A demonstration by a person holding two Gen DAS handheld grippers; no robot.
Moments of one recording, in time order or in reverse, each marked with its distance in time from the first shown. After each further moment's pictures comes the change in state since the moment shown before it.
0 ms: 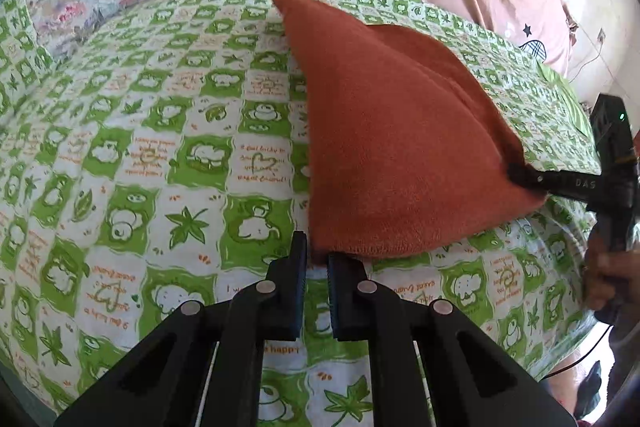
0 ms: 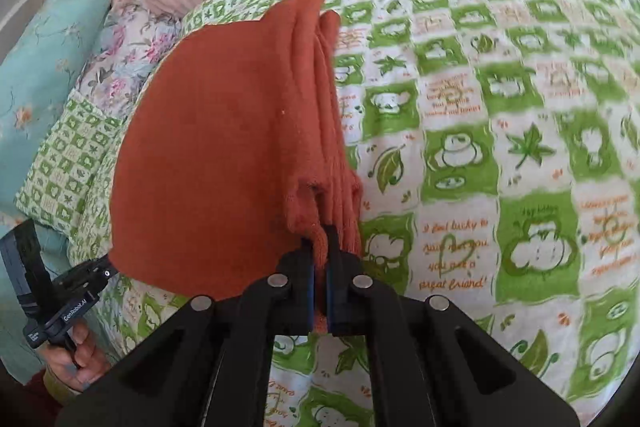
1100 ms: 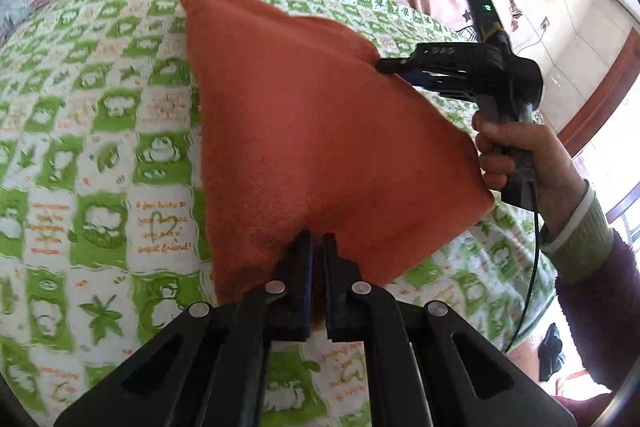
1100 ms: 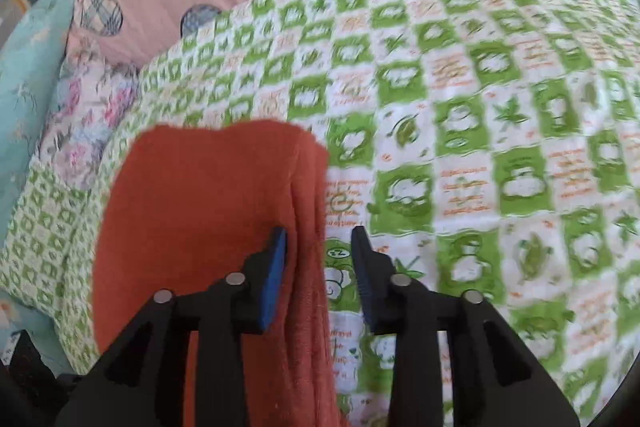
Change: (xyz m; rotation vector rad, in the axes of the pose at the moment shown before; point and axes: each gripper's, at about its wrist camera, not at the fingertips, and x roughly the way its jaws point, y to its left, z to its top) left arm 0.023 -0.022 0.047 0.083 0.088 -0.284; right arm 0.025 0.002 0.133 0.040 -0.119 -0.102
